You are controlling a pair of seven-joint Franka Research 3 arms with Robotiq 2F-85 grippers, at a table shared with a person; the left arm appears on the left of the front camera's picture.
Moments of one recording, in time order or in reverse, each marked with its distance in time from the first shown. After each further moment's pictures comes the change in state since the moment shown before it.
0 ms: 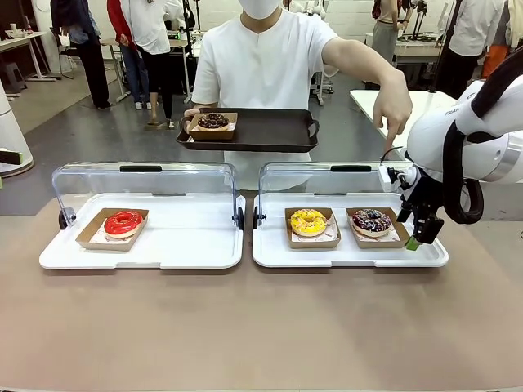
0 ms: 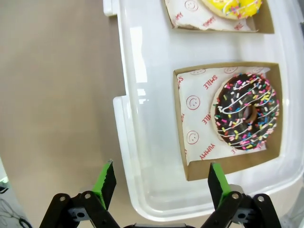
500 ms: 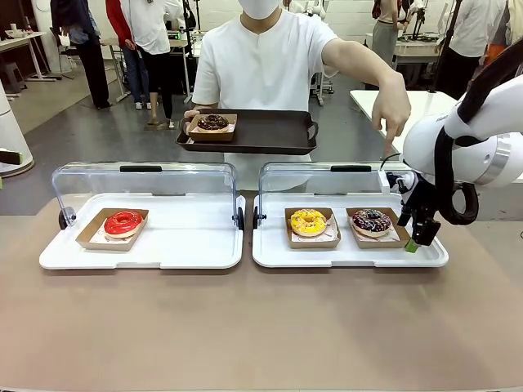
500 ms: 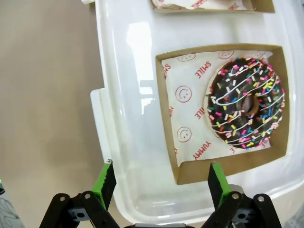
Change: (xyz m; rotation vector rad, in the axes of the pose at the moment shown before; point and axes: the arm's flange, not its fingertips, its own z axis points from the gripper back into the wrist) left arm 0.000 0.000 0.000 0.000 0.000 0.000; right arm -0.010 -0.021 -0.020 0.020 0.007 -0.029
